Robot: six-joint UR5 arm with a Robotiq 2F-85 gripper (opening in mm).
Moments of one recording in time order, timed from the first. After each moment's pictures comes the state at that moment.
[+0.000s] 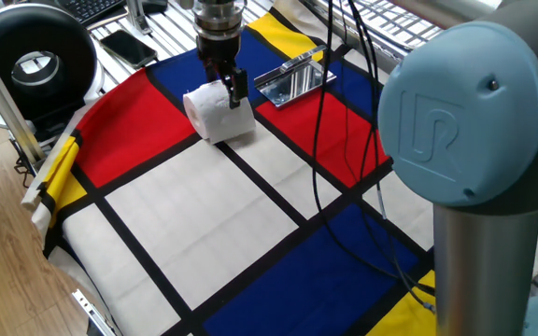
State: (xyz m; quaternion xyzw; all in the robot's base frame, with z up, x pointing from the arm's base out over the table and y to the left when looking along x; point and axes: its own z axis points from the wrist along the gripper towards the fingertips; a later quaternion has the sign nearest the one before) arm 0.676 0.039 0.094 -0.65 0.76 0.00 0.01
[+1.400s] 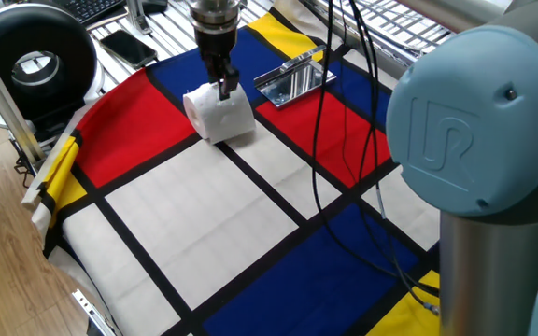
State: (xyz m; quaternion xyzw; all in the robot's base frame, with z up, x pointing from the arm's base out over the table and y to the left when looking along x) arm 0.670 0.021 0.123 -0.63 0.78 -0.01 0.00
